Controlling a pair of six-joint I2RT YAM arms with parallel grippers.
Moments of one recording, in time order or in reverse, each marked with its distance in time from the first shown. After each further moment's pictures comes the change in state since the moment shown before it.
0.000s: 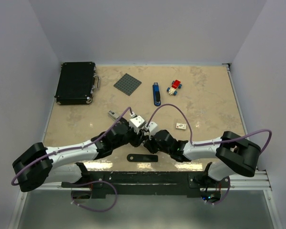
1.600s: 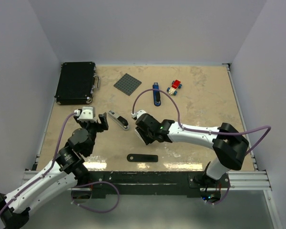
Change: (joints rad) left arm 0.201 -0.717 -0.042 -0.323 -0.705 0.044; right arm -0.018 0.140 0.571 -0.866 0.084 0.042
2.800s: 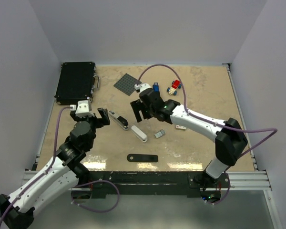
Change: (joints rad) left arm 0.072 0.075 0.037 -0.031 0.014 -0.149; right arm -0.142 0.072 0.283 -0.001 0.013 -0.031
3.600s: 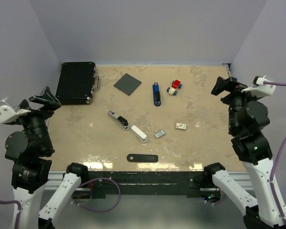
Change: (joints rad) left arm 0.451 -0.072 0.649 -0.299 0.049 0.011; right arm -0.574 -0.949 -0.157 0.096 0.302 -0.018
